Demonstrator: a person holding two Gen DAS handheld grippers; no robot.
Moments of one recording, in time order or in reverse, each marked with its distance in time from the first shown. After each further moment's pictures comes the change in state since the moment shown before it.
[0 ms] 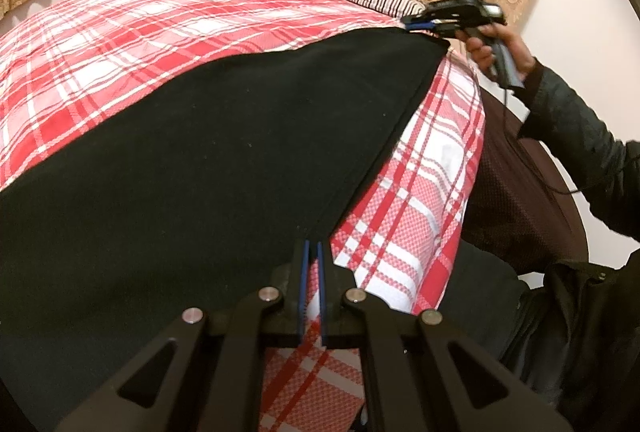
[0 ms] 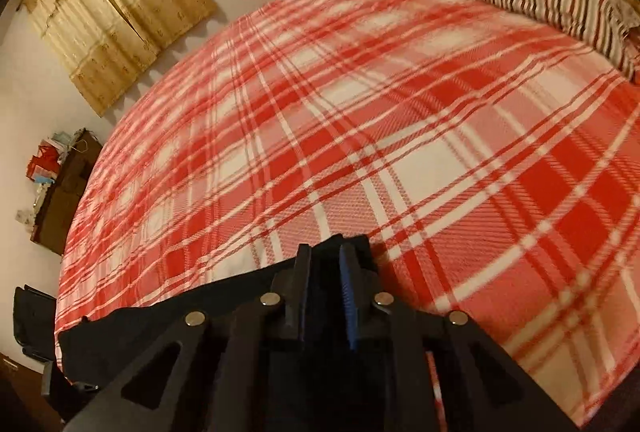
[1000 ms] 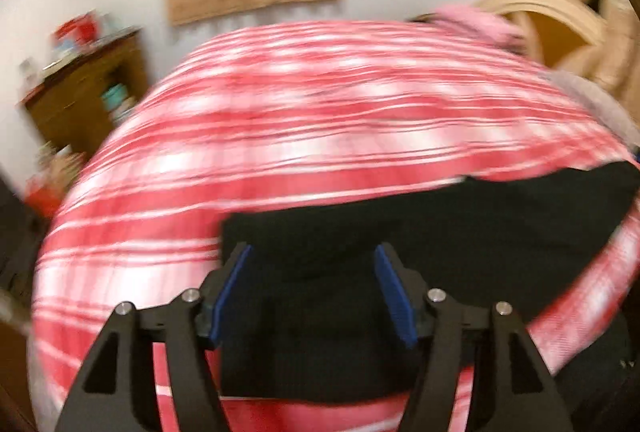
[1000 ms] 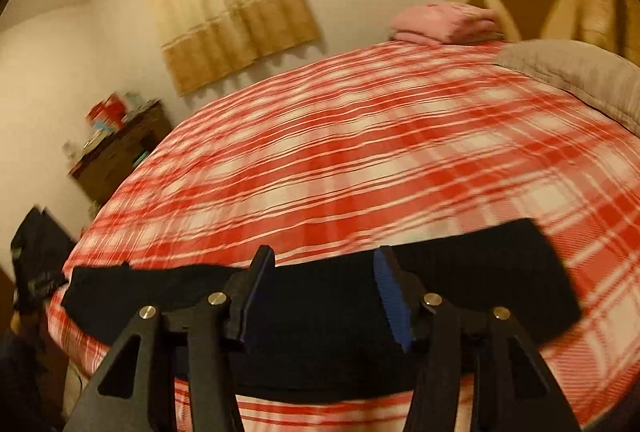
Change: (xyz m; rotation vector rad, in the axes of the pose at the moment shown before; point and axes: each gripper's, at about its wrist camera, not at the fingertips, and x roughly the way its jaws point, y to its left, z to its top) left arm -0.230 0.180 -0.097 -0.463 -0.207 0.827; right arm -0.033 0.135 -0.078 -0.319 -0.166 0.176
